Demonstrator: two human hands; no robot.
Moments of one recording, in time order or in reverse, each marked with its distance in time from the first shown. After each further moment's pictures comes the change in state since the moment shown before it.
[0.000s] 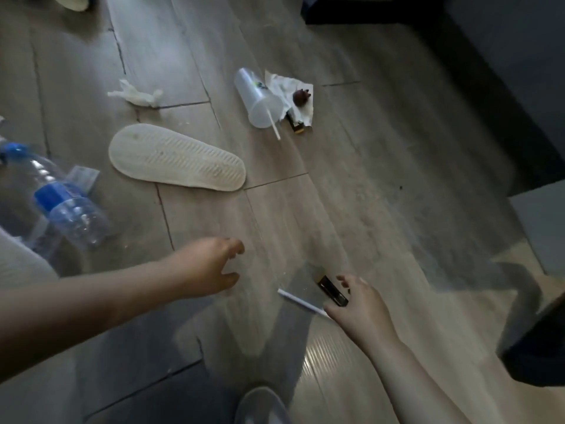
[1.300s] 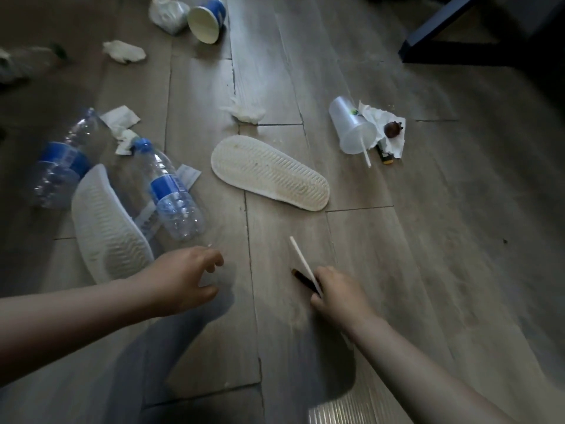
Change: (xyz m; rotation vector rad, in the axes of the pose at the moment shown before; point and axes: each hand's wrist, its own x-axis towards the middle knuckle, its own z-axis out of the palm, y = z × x) left_hand -0.093 -0.106 0.018 -0.043 0.212 -0.267; right_hand 0.080 -0.118 0.092 -0.388 -0.192 -0.550
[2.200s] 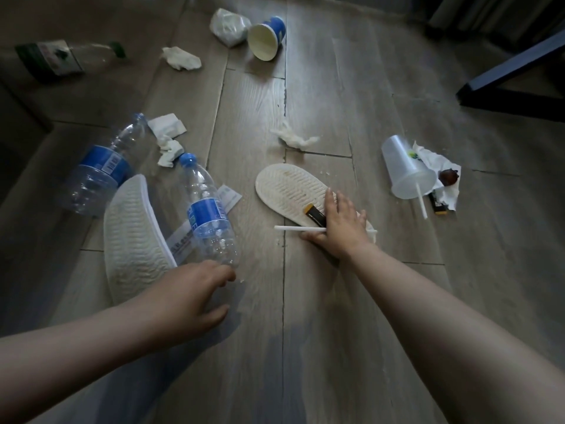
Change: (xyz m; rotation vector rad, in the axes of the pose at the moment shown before) left_hand 0.003 -0.048 -0.014 -0.033 0.135 -0.018; right_hand 0.192 -0.055 -0.065 -0.150 0.125 -0.029
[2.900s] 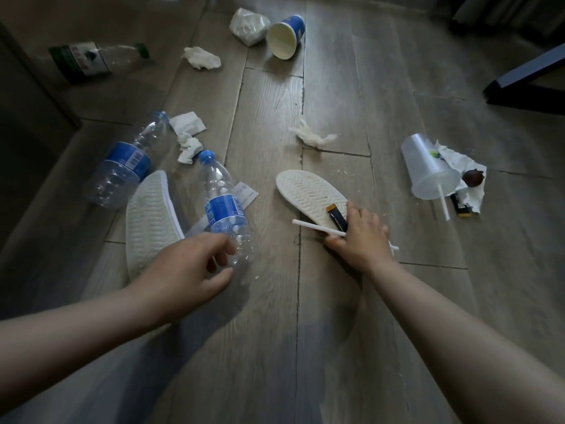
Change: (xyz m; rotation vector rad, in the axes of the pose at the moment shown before) left_hand -0.005 -0.006 -0.021 -0.226 0.217 -0.216; right_hand -0.019 0.001 0.007 0.040 0.130 0.051
